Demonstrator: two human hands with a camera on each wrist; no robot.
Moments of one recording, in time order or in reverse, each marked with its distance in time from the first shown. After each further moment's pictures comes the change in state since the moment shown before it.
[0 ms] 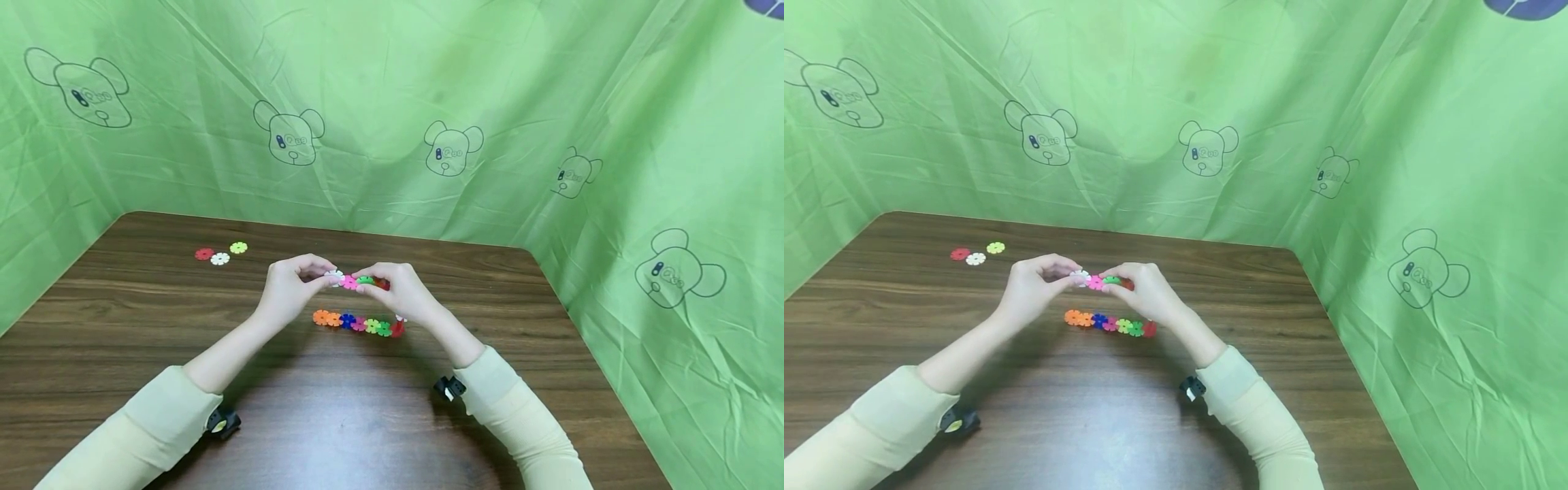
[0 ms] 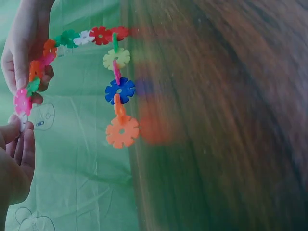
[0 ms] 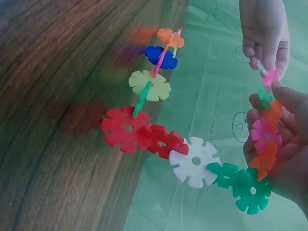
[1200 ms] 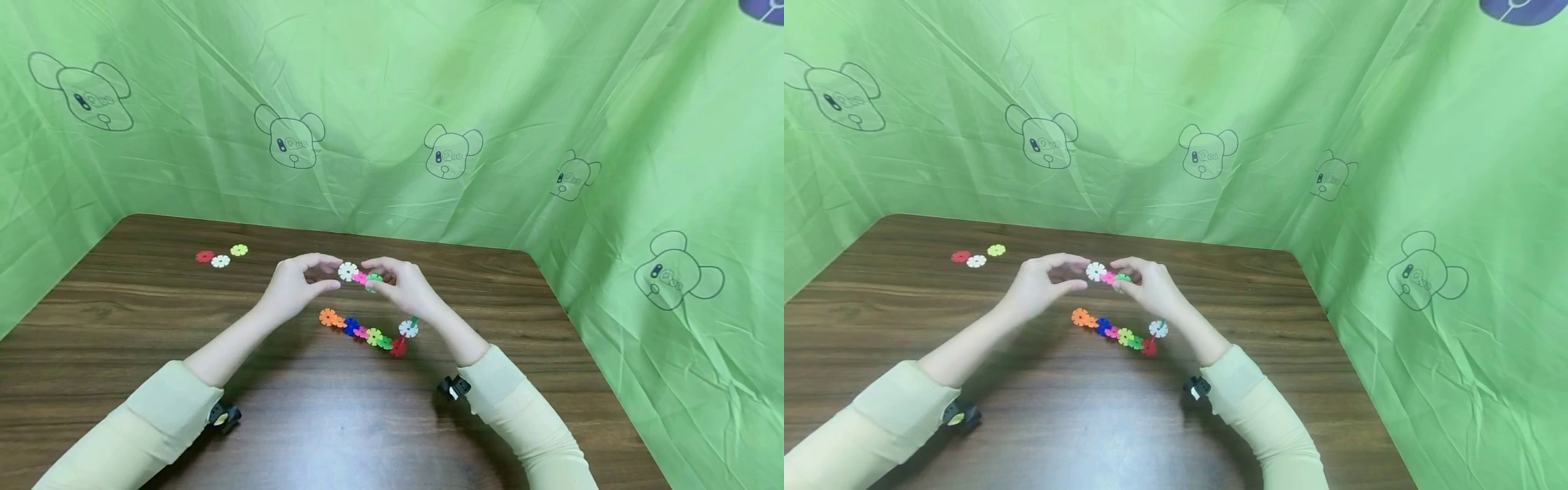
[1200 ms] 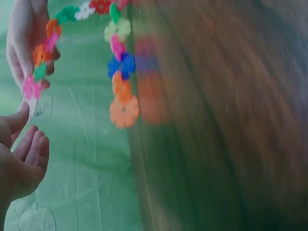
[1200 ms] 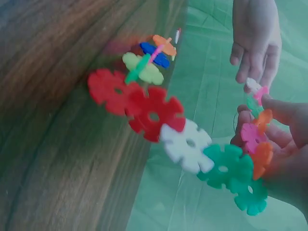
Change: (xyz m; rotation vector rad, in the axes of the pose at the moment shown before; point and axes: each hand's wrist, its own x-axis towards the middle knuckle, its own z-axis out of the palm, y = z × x) left_hand 0.010 -0.012 -0.003 0.099 -0.135 -0.005; right_hand 0.002 0.005 -0.006 0.115 -0.033 0.286
